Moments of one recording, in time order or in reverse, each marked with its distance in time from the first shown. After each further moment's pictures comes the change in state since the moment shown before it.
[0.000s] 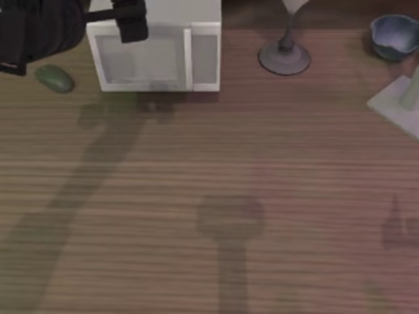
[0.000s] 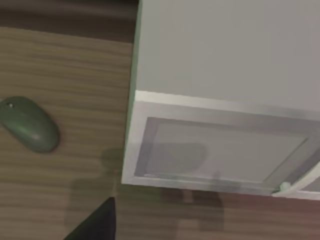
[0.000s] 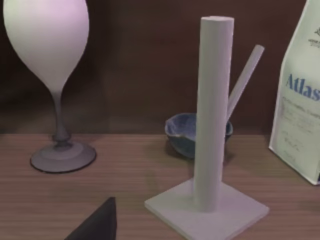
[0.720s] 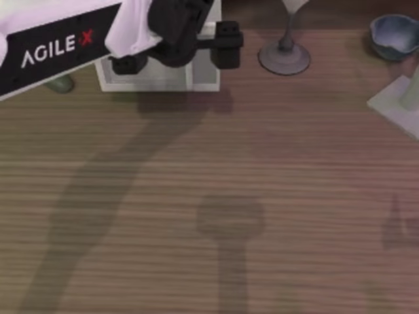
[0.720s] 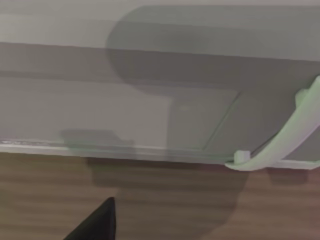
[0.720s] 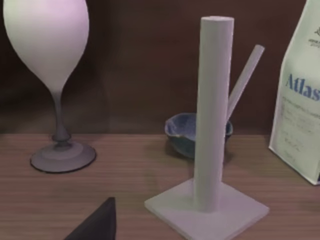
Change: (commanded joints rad) left arm -0.166 0.590 0.459 -0.190 -0.103 -0.130; right arm 0.000 0.000 0.000 0.000 0.000 0.000
